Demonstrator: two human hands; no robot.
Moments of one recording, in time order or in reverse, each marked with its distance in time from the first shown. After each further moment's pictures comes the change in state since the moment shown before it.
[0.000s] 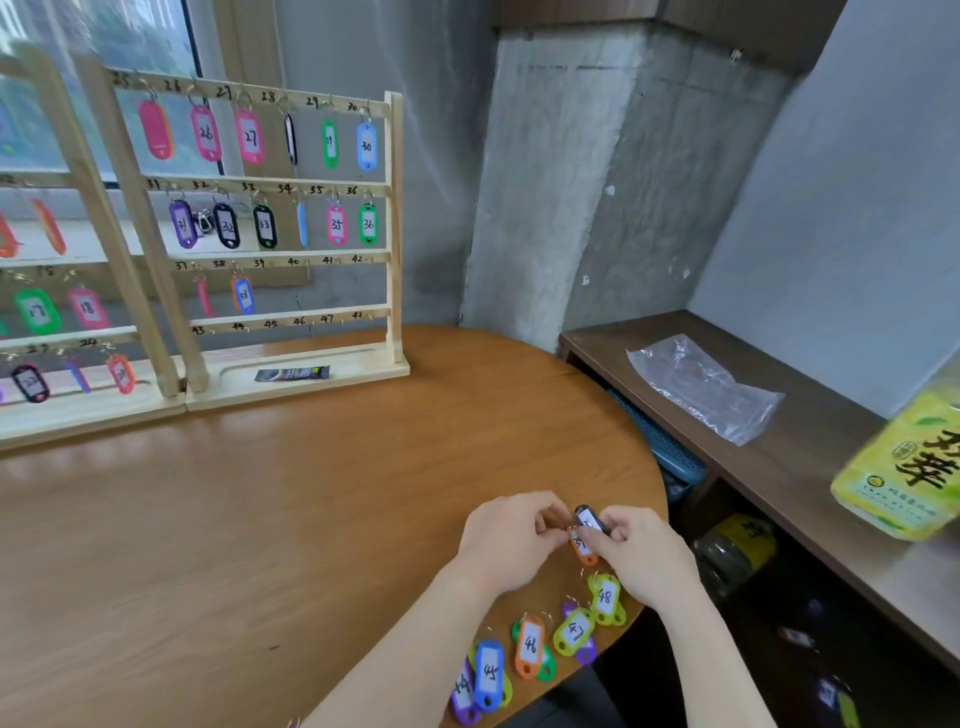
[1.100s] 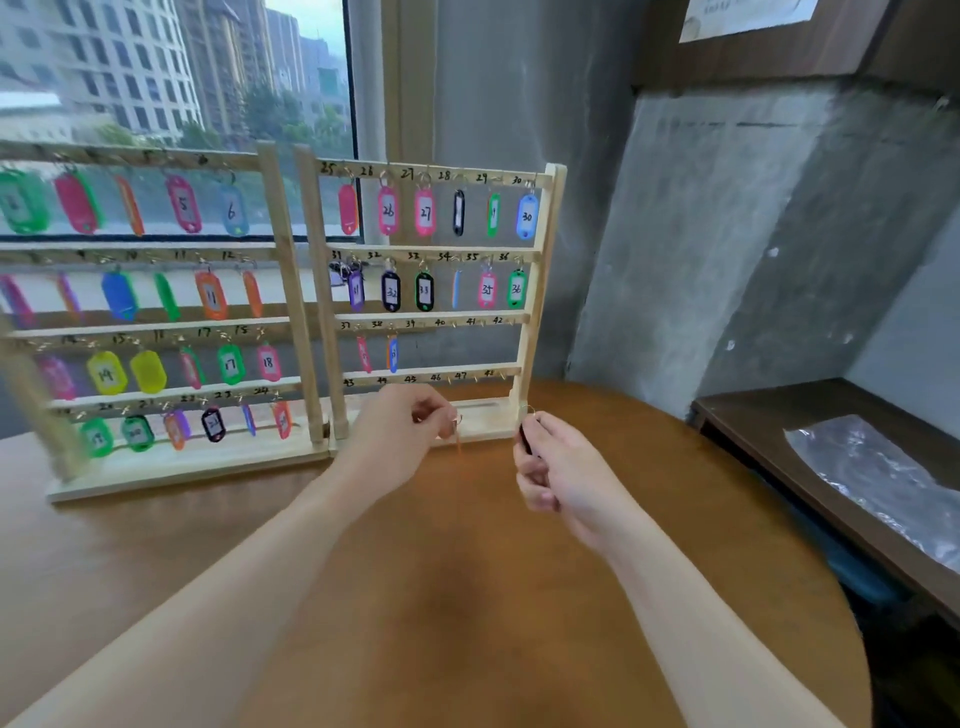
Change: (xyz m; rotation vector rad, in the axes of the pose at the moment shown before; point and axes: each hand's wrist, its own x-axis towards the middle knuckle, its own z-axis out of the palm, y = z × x) left_hand -0.023 -0.099 -0.263 -0.085 0.516 -0.204; right_hand 0.052 -0.253 0.018 0.995 -0.503 -0.293
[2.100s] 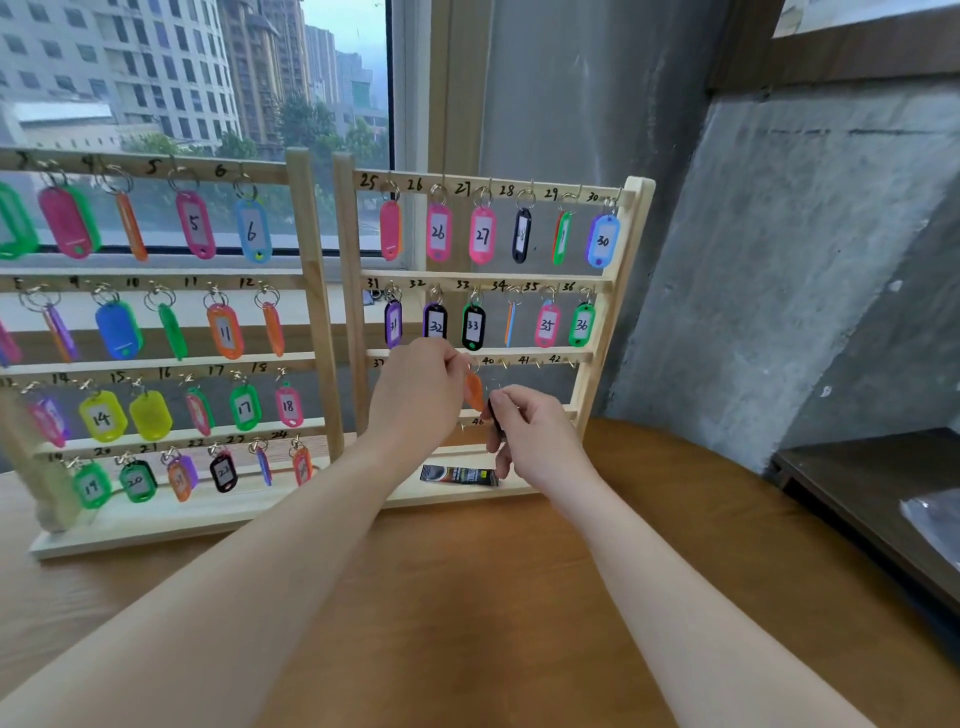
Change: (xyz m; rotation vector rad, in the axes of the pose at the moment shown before) left_hand 0.112 -0.018 -0.021 0.148 0.246 0.066; right_hand 0.132 -0.021 0.053 -0.427 0.118 -0.250
